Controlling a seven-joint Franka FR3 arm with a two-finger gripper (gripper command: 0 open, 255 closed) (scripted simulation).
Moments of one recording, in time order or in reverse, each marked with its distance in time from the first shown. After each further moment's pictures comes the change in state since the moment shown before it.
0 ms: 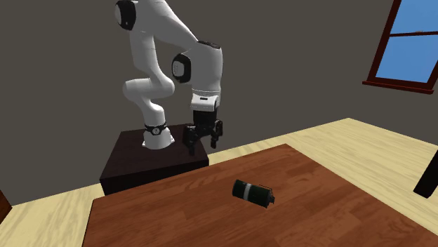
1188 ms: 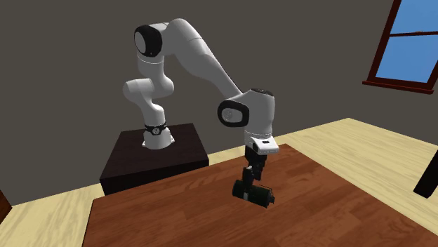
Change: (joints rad) arm 0.173 0.579 0.023 0.425 -0.243 0.173 0.104
